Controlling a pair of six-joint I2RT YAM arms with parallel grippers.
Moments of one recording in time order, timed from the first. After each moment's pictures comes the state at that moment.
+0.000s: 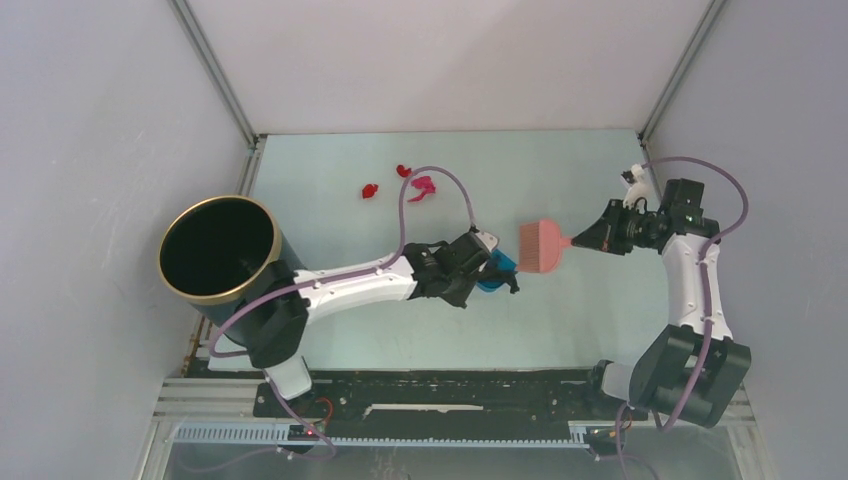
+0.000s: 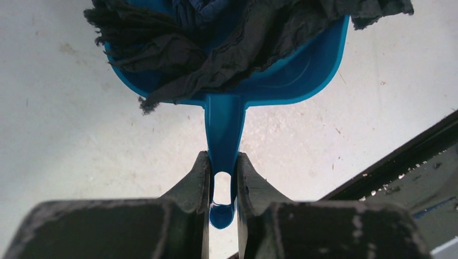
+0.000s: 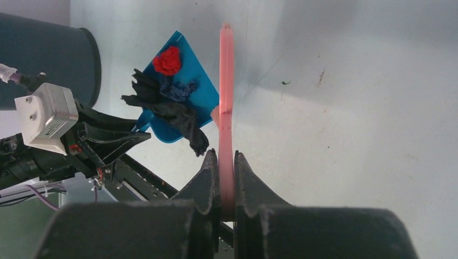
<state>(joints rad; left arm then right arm) -1.06 1.71 1.25 -0.56 -0.16 -0.37 -0.34 1.27 1.07 -0.84 -0.83 -0.09</state>
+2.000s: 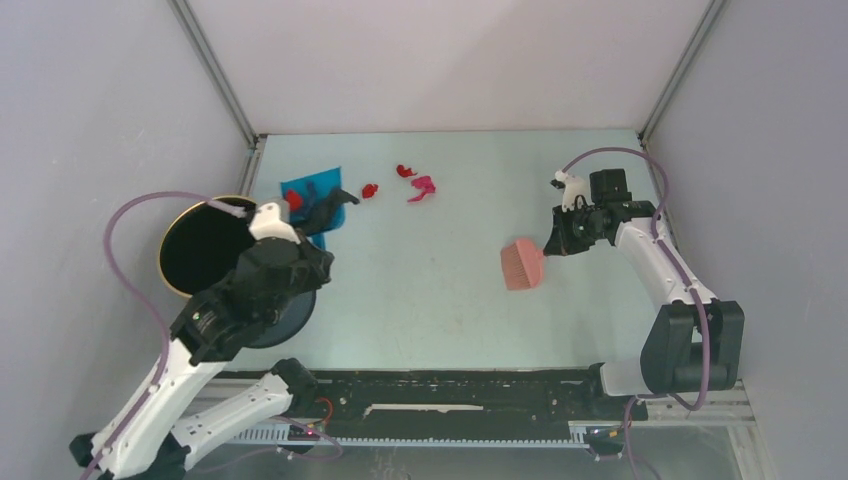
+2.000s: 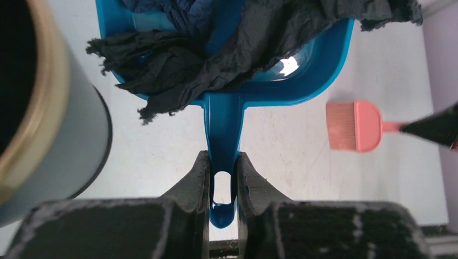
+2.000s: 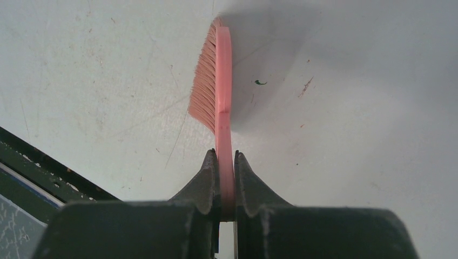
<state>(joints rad) -0.77 0.71 1.09 -0.95 -0.49 -0.72 0.05 1.40 1.07 -0.74 -0.43 -0.18</state>
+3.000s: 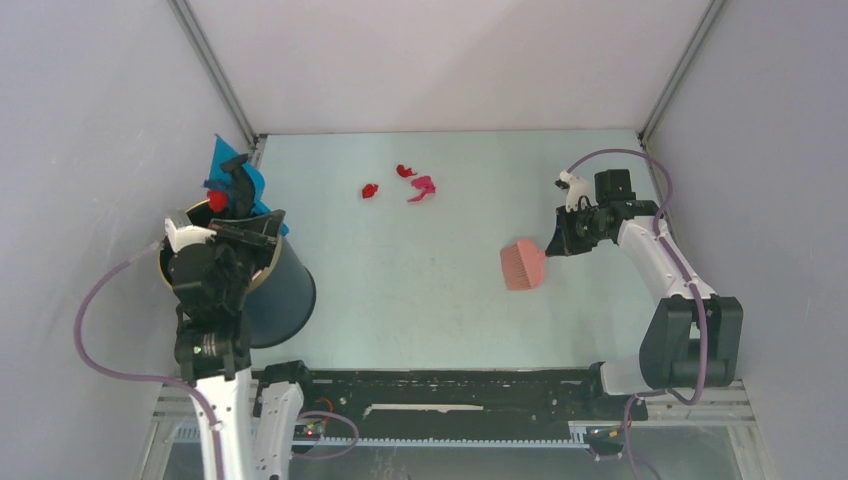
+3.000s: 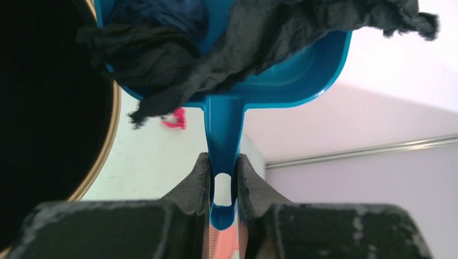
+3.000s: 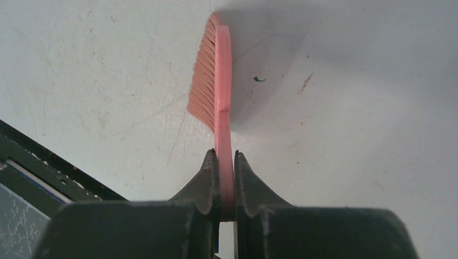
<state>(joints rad) 0.13 0.55 0.99 -0.60 0.11 -1.02 0.01 1.42 1.07 -0.75 -0.47 -0.19</state>
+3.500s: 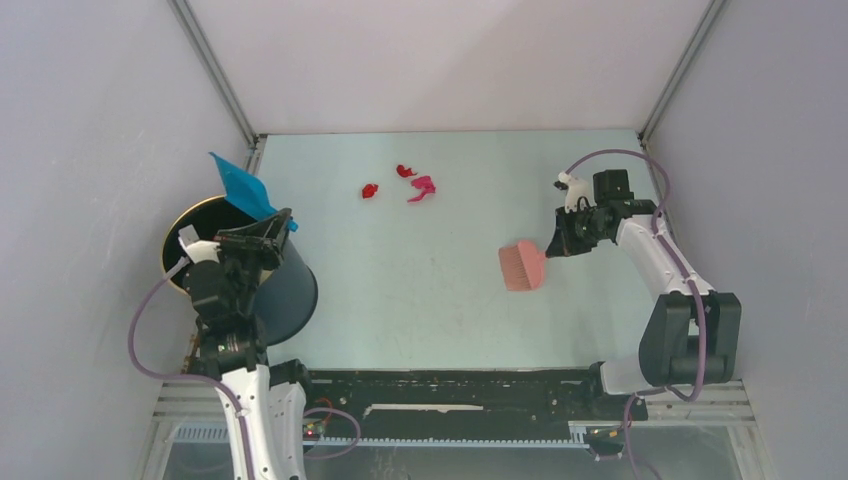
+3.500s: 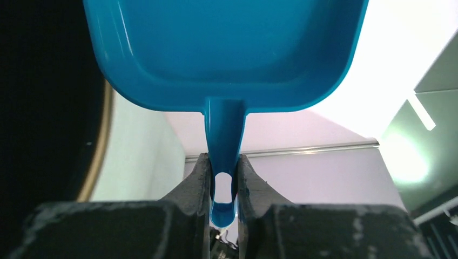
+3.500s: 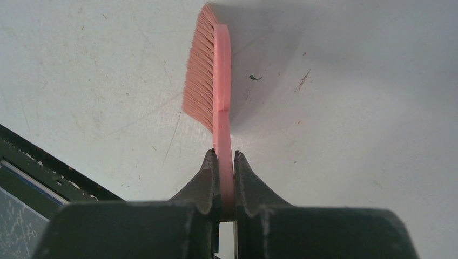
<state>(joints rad) 0.33 0.48 0.65 -0.21 0.41 -1.42 0.01 1.43 1.07 -0.75 -0.46 -0.19</state>
